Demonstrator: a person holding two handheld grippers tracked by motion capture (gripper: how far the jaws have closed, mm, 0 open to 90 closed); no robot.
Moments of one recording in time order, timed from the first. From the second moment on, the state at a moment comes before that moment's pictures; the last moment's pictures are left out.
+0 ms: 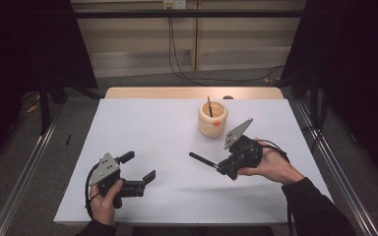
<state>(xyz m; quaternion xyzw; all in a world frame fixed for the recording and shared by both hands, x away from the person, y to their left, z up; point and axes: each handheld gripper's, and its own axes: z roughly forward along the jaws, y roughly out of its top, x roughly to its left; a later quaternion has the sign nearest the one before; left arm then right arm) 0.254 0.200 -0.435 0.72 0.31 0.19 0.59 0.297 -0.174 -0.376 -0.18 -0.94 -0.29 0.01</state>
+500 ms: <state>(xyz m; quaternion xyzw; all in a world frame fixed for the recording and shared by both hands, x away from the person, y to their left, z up) 0.254 0.200 -0.435 0.72 0.31 0.18 0.59 0.298 -0.167 -0.382 -0.18 -0.96 -0.22 0.01</state>
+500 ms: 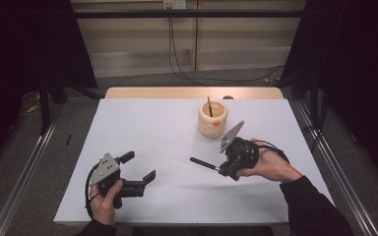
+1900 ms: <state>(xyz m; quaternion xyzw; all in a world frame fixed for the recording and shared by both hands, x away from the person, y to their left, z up) 0.254 0.189 -0.401 0.71 0.26 0.18 0.63 0.294 -0.163 -0.393 -0.16 -0.96 -0.22 0.02</state>
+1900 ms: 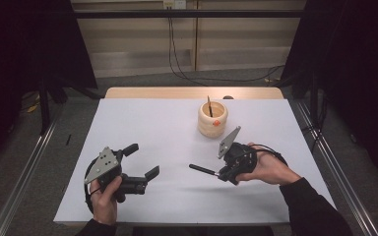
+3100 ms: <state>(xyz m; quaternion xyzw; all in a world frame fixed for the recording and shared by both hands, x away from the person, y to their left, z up) 0.286 0.114 -0.376 0.81 0.15 0.08 0.57 0.291 -0.157 -0.397 -0.14 -0.97 -0.21 0.03</state>
